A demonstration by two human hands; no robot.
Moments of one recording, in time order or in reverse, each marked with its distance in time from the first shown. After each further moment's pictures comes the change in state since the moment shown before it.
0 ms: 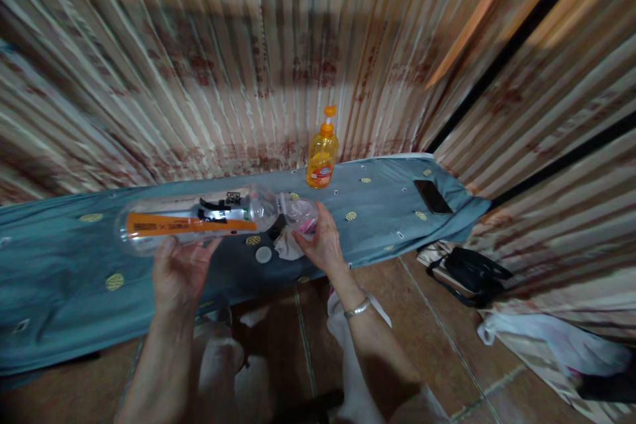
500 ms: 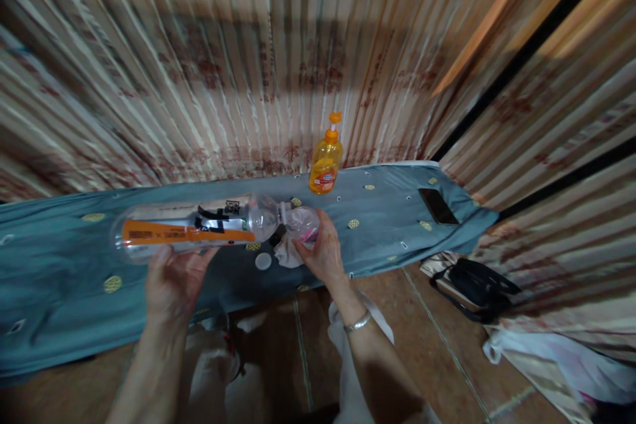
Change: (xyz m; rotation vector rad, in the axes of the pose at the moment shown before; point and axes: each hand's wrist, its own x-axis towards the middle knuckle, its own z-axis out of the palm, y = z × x) left_hand -0.003 0.003 -0.001 0.013 0.072 0.002; right_hand -0.003 -0.003 0.003 0.004 0.013 0.030
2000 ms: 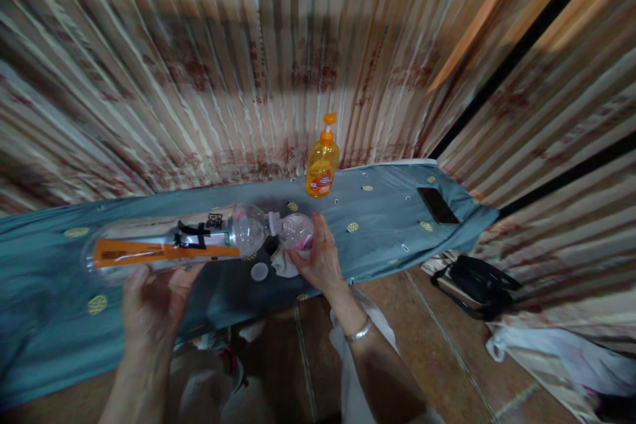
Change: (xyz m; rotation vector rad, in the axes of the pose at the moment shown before) left_hand 0.003 0.010 0.005 0.020 0.043 -0.036; right_hand 0.001 -0.001 0.001 -0.004 -0.033 -0.069
